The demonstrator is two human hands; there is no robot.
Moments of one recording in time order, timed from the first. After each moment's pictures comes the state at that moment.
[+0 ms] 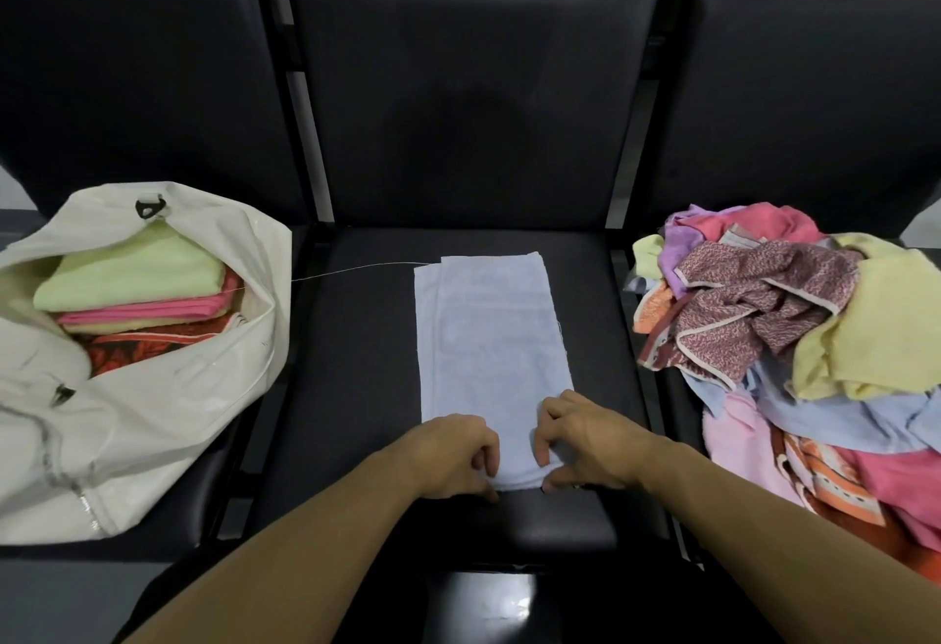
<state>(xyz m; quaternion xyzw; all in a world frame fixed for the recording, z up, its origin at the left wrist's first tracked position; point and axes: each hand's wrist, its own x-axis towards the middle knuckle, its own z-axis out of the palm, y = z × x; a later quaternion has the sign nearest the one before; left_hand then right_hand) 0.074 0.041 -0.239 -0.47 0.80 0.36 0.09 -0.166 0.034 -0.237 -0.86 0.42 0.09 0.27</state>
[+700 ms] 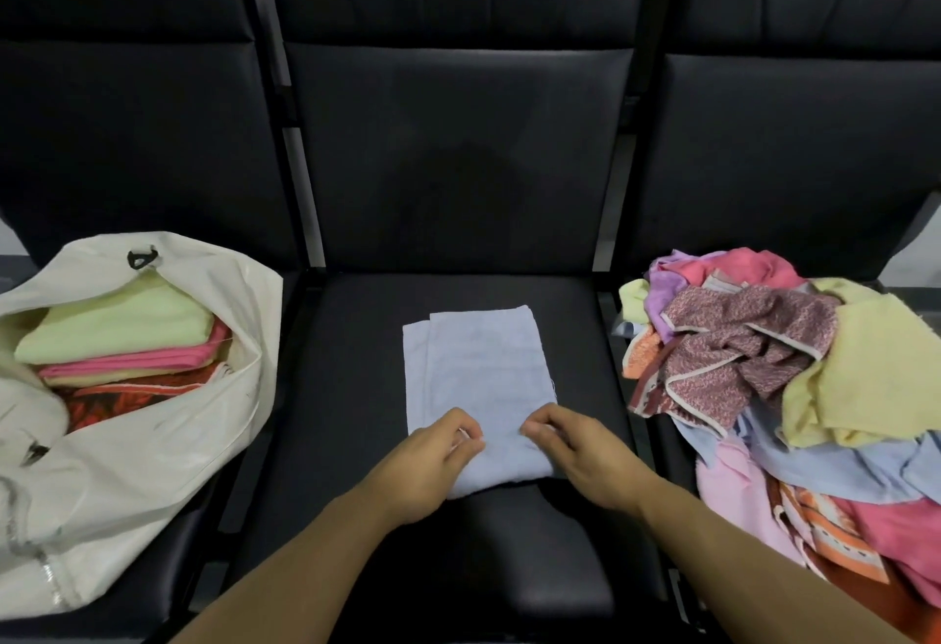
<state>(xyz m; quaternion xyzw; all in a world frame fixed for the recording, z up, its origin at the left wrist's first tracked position) 0.083 0.024 -0.222 -0.57 0.67 0.46 -0.11 -0.162 0.022 -0.216 -0.67 0.57 -0.18 0.44</state>
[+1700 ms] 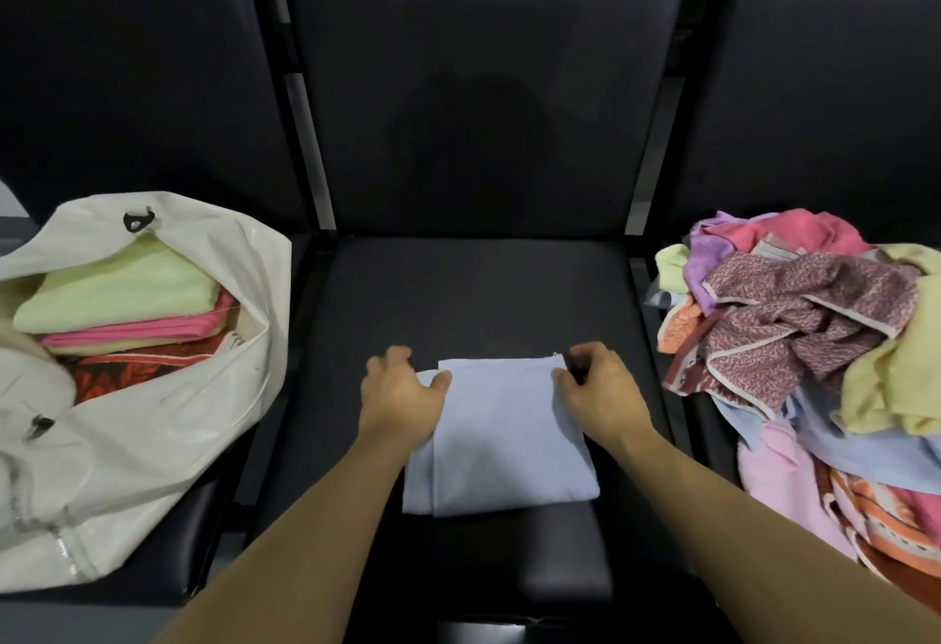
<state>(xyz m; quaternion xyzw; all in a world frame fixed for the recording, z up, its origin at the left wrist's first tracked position) 0.099 -0.018 -0.231 -0.79 0.49 0.33 -0.16 -0.137 -0.024 -0.249 -0.54 0.76 -0.20 0.31</state>
